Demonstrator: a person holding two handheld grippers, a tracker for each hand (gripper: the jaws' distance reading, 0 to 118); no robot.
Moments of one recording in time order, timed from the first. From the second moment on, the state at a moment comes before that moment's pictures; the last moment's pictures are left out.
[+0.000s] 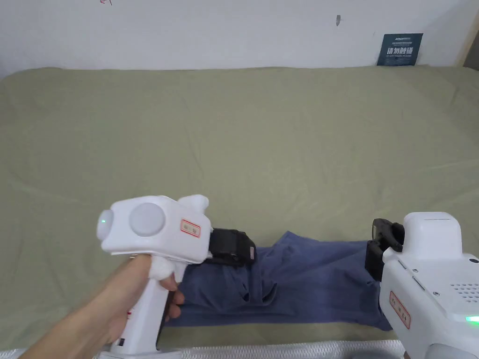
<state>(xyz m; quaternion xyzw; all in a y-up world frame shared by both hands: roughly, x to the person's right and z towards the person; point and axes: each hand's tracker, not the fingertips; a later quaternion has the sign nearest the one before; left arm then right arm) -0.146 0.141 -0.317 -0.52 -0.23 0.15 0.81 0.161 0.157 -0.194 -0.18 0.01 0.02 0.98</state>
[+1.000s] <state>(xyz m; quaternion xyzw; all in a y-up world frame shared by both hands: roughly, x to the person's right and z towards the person) -0.119 0.060 -0.327 -0.55 -0.29 0.27 0.74 0.161 0.145 -0.202 -0.21 0.02 0.01 0.98</state>
